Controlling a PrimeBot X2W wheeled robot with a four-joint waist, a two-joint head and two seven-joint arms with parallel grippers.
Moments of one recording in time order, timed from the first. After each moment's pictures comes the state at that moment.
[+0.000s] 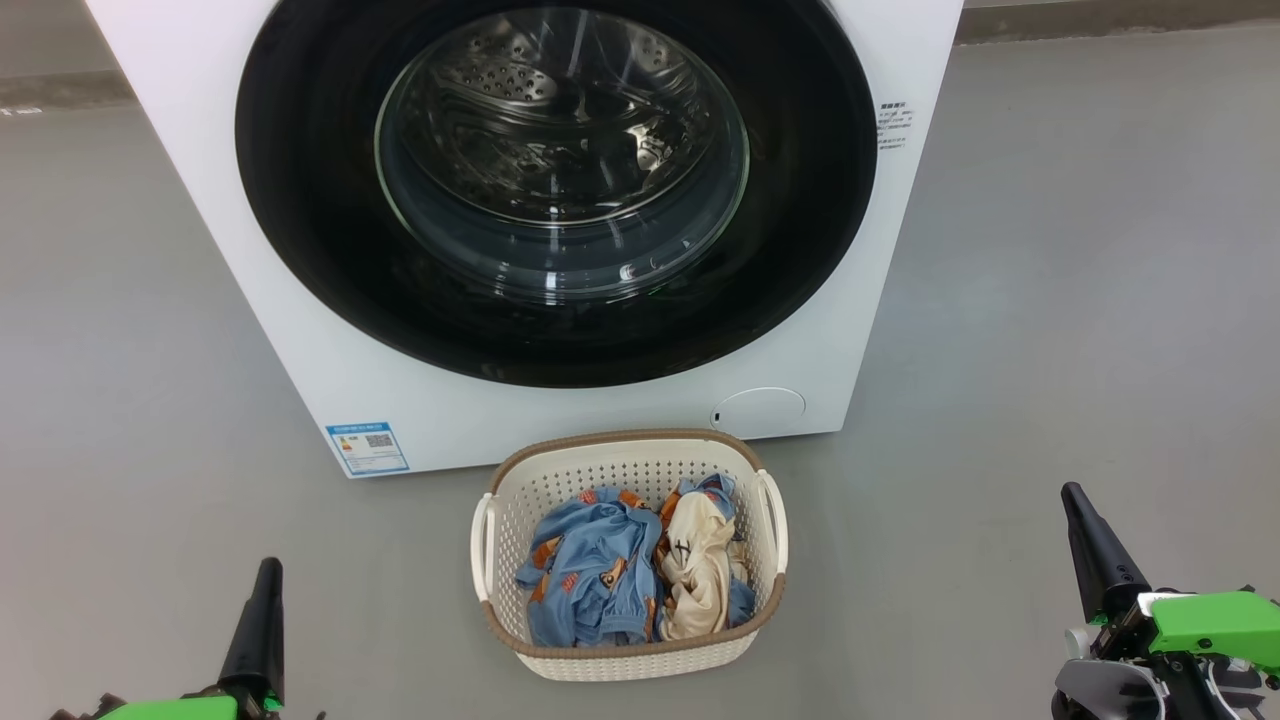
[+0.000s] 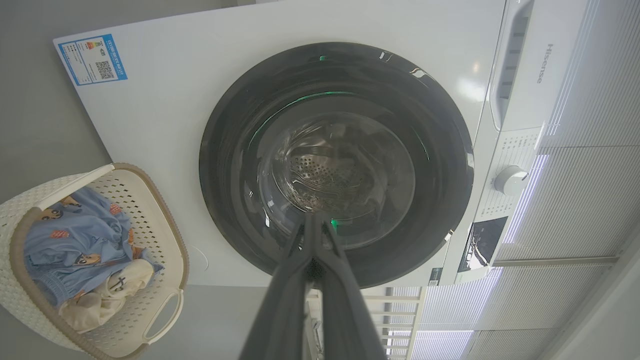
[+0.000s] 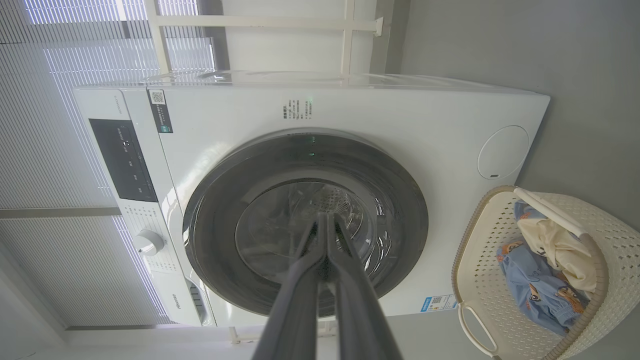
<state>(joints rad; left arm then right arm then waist) -0.07 0.04 0.08 0.26 -1.62 -0.12 0.11 -0.06 -0.04 -0.13 0.27 1.62 0.12 0.11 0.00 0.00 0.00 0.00</state>
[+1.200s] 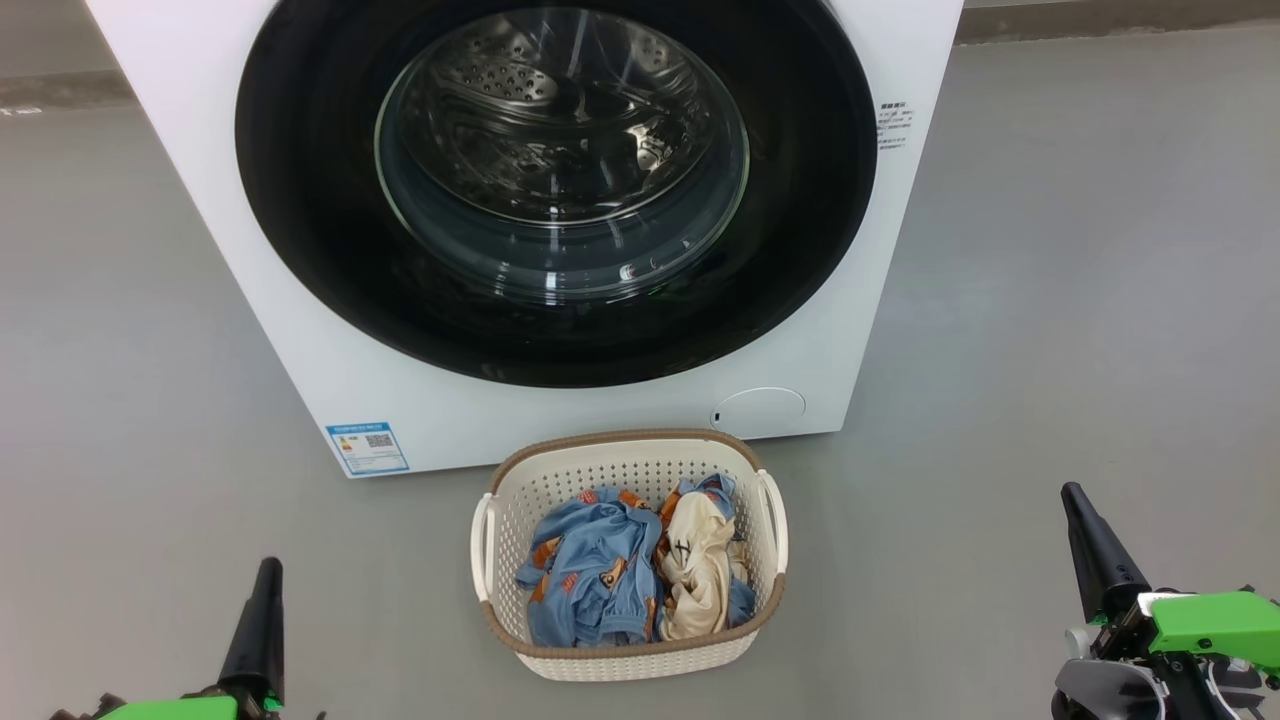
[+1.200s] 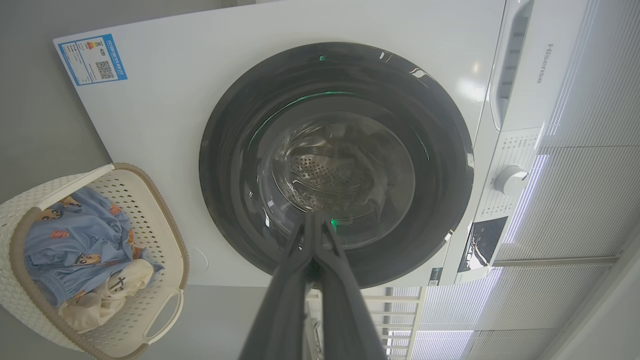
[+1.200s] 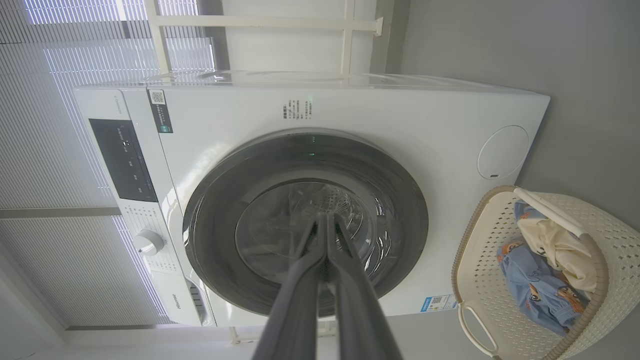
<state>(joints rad) -0.07 0.04 0.08 0.26 -1.62 -0.12 0.11 -0.06 -0.04 -0.13 0.27 1.62 0.12 0.11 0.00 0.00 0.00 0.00</state>
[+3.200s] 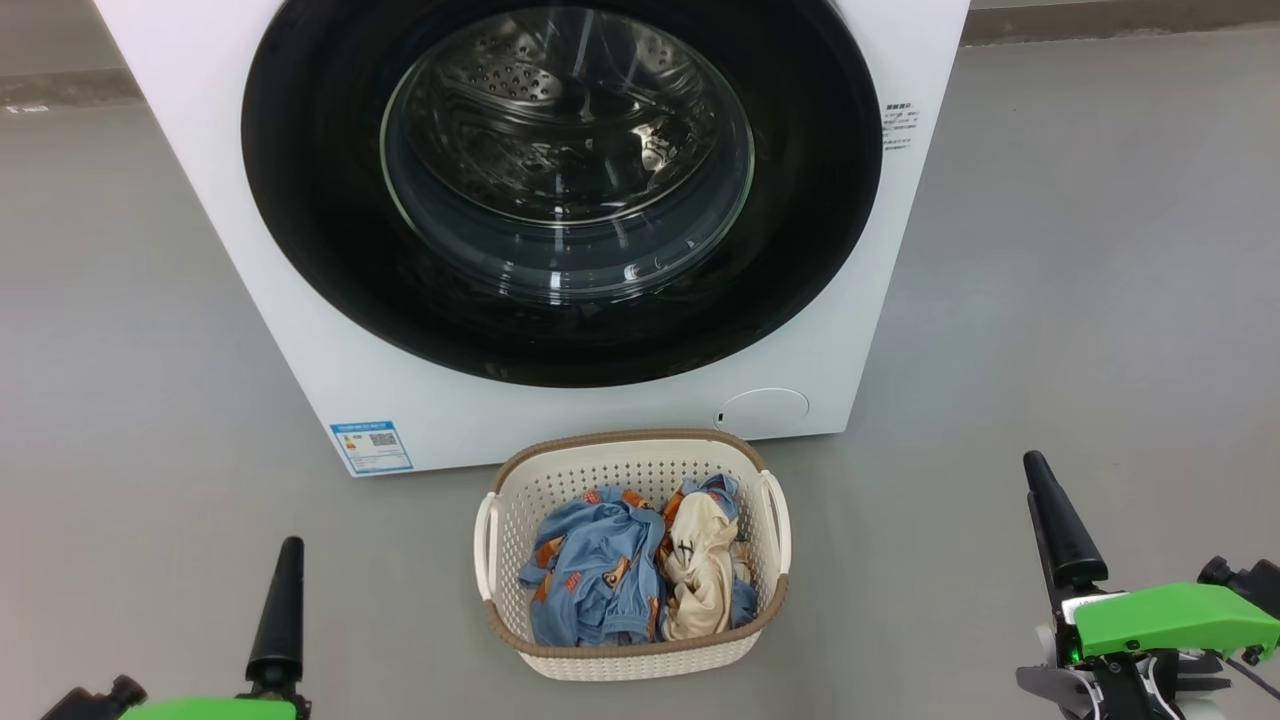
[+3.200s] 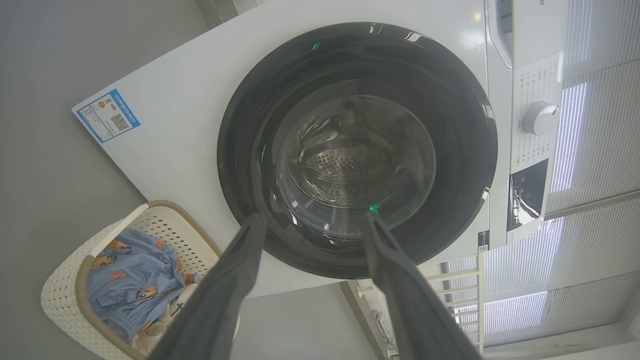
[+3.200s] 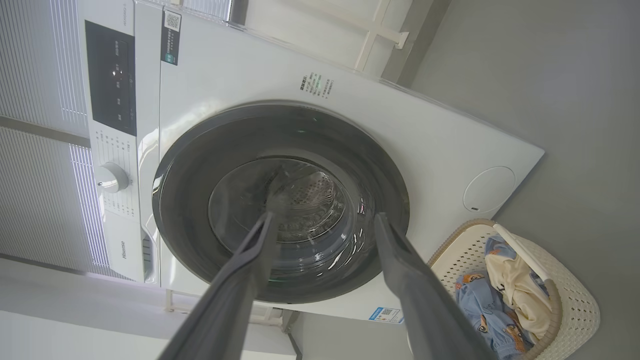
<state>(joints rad) -0.04 0.12 -0.06 0.22 -1.44 -0.12 -0.04 -0.05 -0.07 0.00 0.21 1.37 0.12 -0.04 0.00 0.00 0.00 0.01</state>
